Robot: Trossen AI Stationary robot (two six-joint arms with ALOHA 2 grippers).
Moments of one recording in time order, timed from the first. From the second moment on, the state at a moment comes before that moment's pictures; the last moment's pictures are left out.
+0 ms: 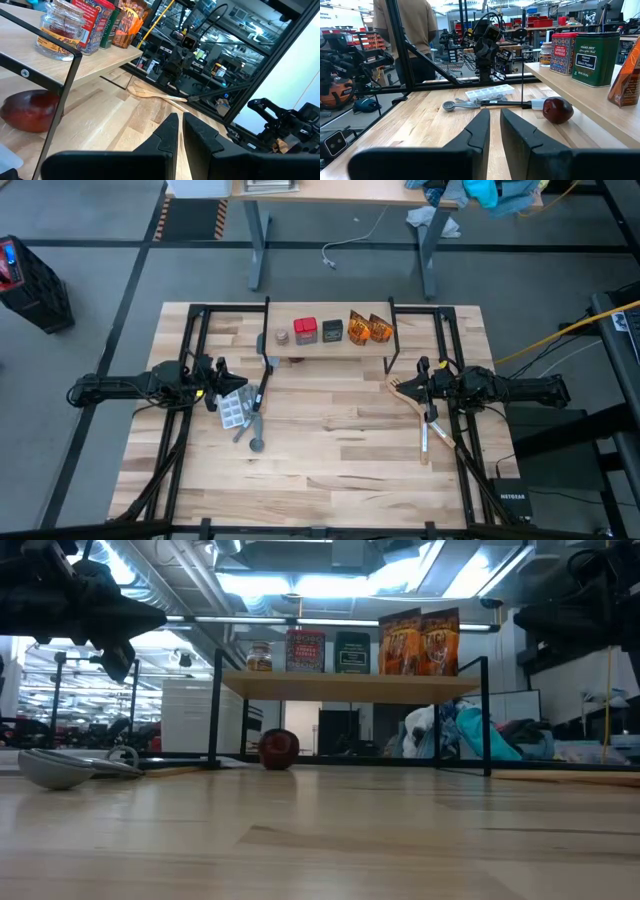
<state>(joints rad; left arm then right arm) 0.02 0.01 0.01 0.02 -0.08 -0.49 0.06 0.00 0.01 0.02 0.03 0.07</state>
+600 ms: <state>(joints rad) 0.02 0.01 0.01 0.03 -0.10 -0.43 0.06 0.00 0.01 0.02 0.03 0.07</state>
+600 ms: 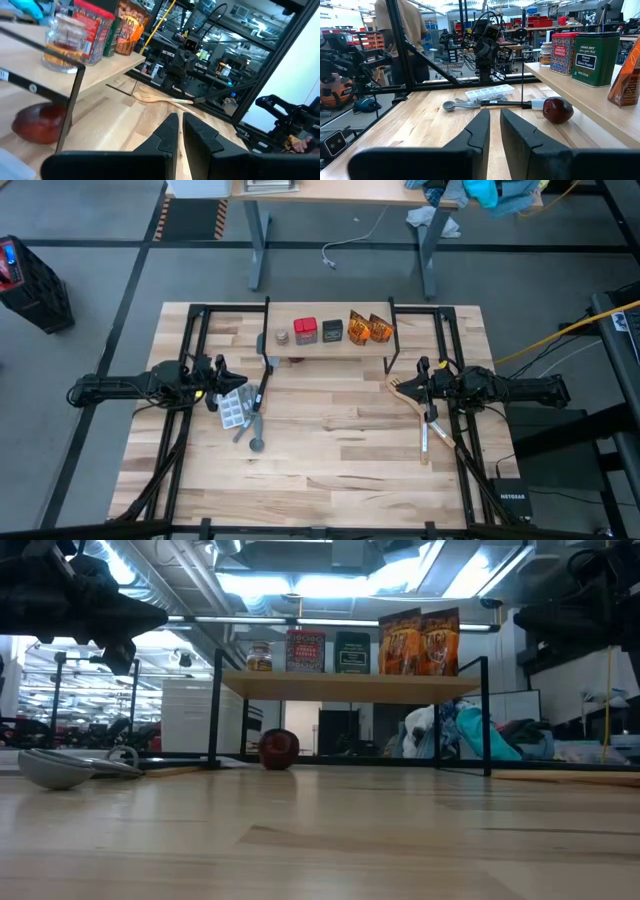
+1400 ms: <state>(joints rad) 0.02 0.10 0.02 0.61 -0.04 -0.28 0.06 0.00 0.03 0.12 0.04 0.07</state>
